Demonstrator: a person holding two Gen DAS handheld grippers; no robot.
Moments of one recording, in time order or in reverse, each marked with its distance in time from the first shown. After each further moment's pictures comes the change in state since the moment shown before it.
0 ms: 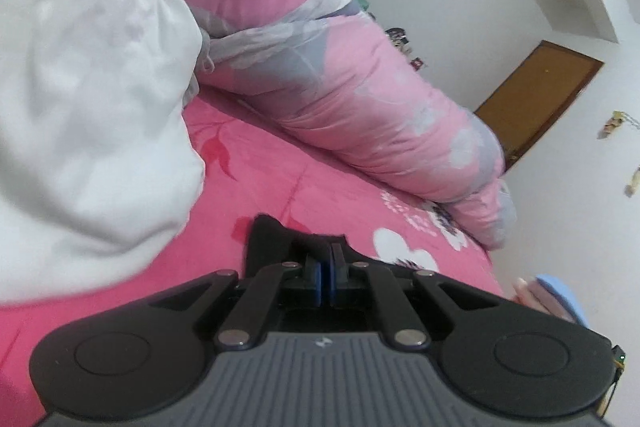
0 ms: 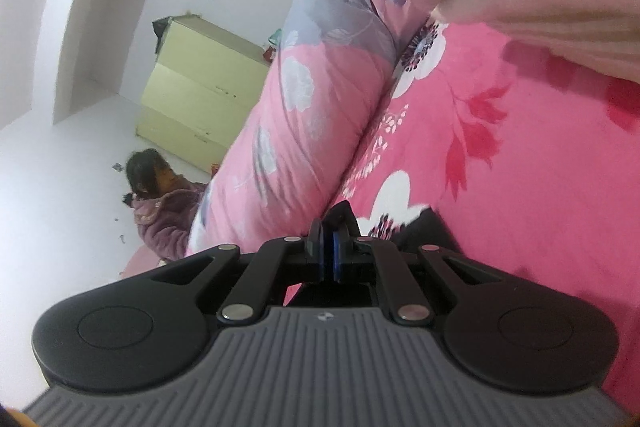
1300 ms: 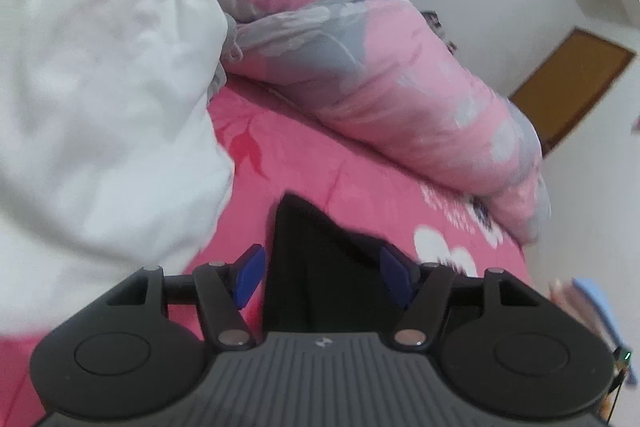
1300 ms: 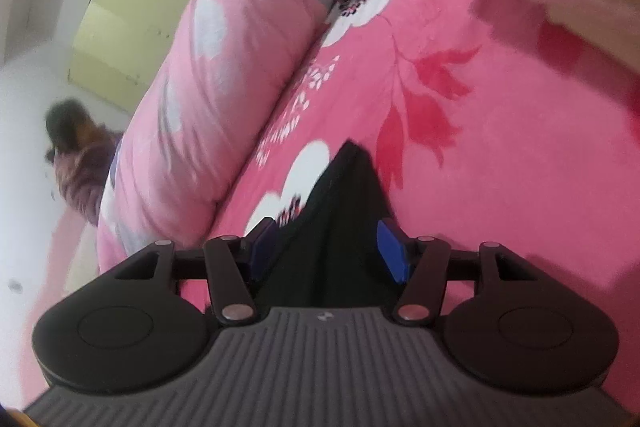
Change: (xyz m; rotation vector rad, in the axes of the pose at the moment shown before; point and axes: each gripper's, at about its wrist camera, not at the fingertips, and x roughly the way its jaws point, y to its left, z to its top) left arm 0.007 0.000 0.009 -0.018 0.086 0.095; right arm 0.047 -0.028 0.005 -0.074 0.190 -0.205
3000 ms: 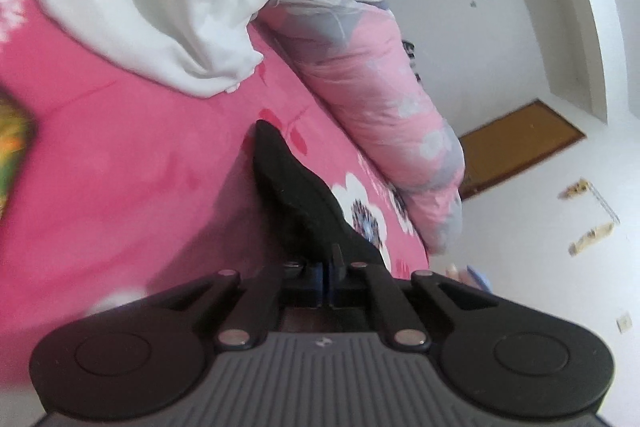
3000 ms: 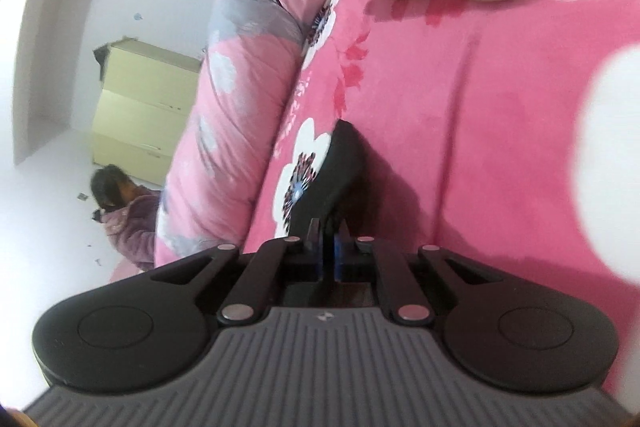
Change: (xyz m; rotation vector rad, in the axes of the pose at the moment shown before) left arm -0.127 0.051 -0.148 -0.273 -0.036 -0.252; right arm -0.182 -0.044 -0.152 0.283 -0.172 0.085
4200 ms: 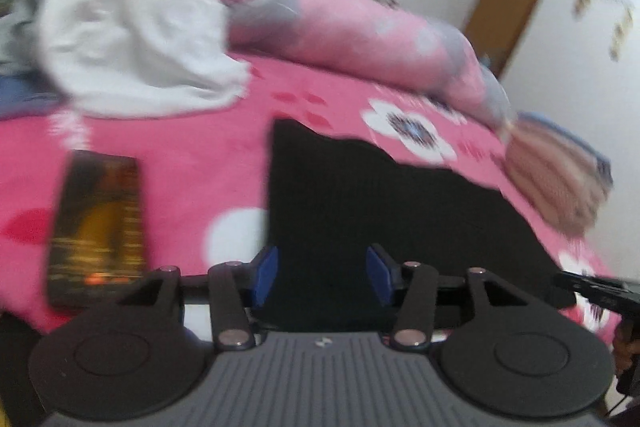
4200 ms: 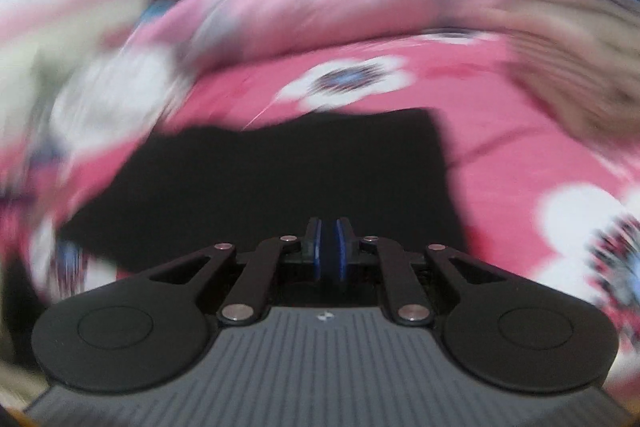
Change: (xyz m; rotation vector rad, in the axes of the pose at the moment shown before) left arm -0.064 -0.044 -0.089 0.617 0.072 0.258; right arm -0.032 0.063 -0.166 -1.143 0.198 -0.175
